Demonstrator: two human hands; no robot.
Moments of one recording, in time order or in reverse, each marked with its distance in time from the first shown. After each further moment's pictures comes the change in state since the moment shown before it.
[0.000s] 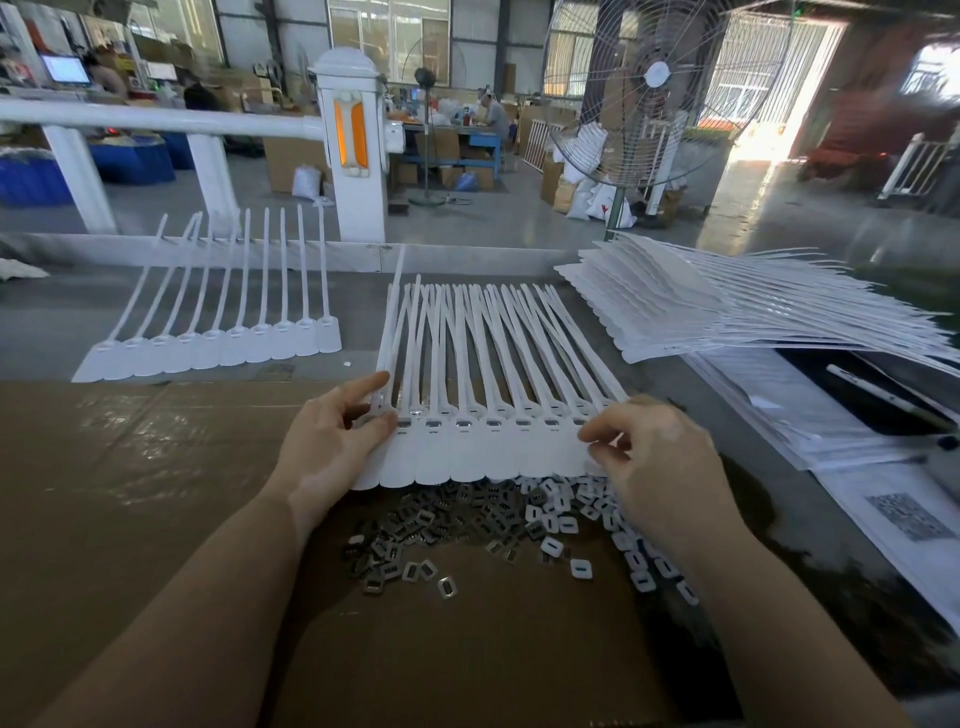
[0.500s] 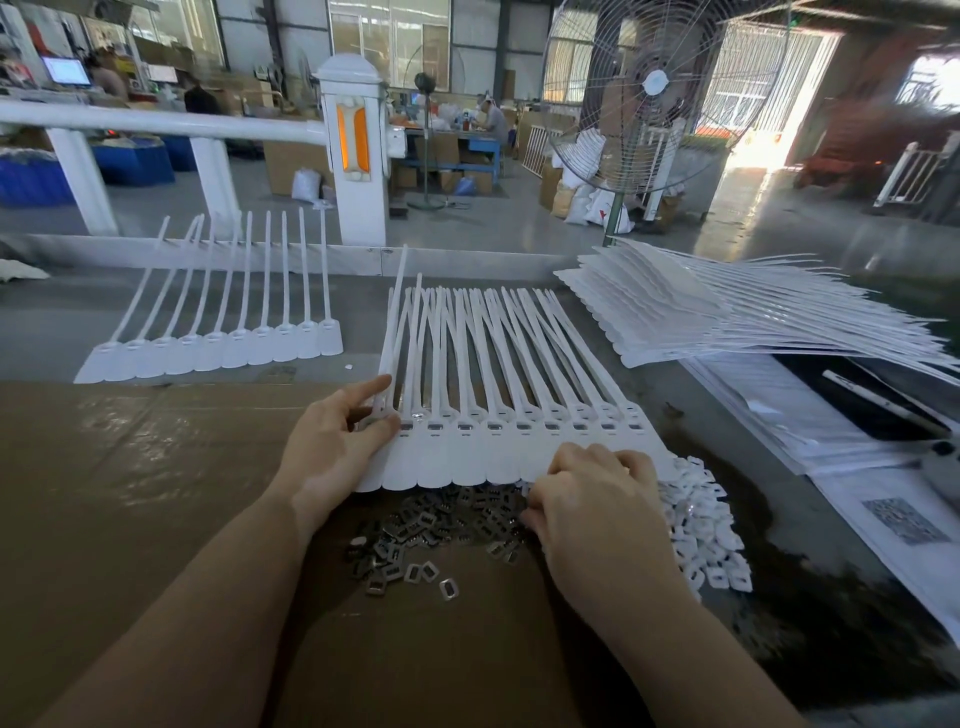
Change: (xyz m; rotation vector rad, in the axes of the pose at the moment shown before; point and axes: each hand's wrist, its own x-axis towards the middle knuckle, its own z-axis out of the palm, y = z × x) left_hand 0.000 -0.002 -0.001 -0.006 -0.004 0.010; right_hand -0.031 -0.028 0.029 -0.342 -0.109 -0.212
